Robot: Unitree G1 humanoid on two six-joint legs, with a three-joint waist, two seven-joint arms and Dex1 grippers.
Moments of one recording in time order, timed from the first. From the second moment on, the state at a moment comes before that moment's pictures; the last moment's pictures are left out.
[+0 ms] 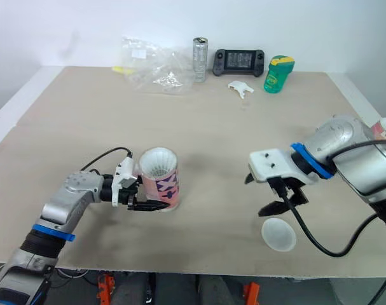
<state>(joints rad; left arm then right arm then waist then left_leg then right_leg) -0.40 0.44 -0.19 0.06 -0.33 0.26 -1.26 -0.64 -1.35 0.47 -0.15 0.20 0.30 1.57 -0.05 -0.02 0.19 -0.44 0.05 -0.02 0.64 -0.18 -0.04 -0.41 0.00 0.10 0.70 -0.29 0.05</state>
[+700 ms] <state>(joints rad) -0.43 0.42 -0.21 0.18 -0.32 0.13 -1.28 -0.54 -1.23 0.41 -0.01 0.01 0.24 1.56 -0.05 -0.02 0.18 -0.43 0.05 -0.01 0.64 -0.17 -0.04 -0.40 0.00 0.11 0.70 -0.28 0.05</state>
